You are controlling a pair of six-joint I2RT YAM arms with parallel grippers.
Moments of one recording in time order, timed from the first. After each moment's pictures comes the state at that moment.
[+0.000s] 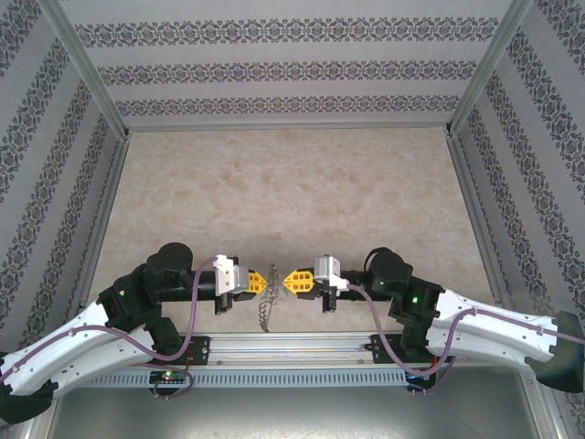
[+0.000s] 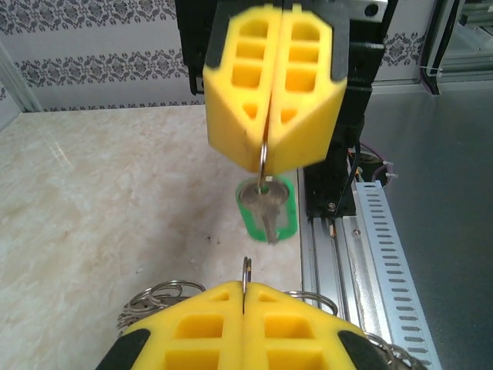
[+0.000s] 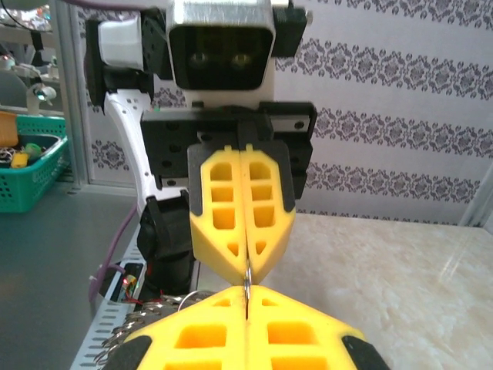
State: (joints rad) left arm -0.93 0.59 0.70 -0.45 0.43 0.27; right arm 1.14 0.75 0.51 0.24 -0.37 -0.13
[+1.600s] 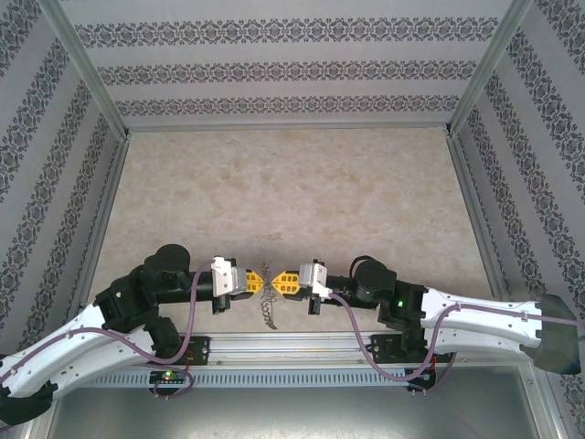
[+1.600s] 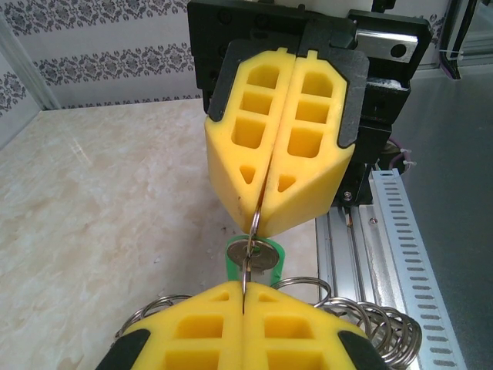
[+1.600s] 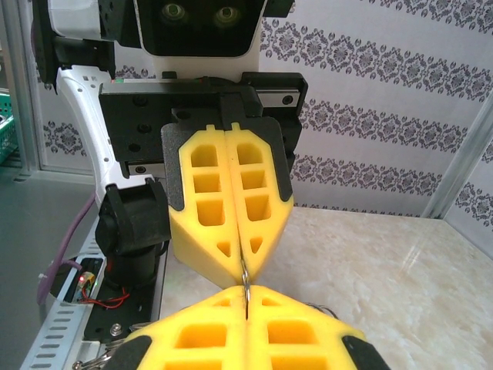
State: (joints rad) left arm -0.93 0.56 0.70 -0.48 0.39 0.31; right arm 1.25 0.86 0.50 0.35 -0.18 -0.19
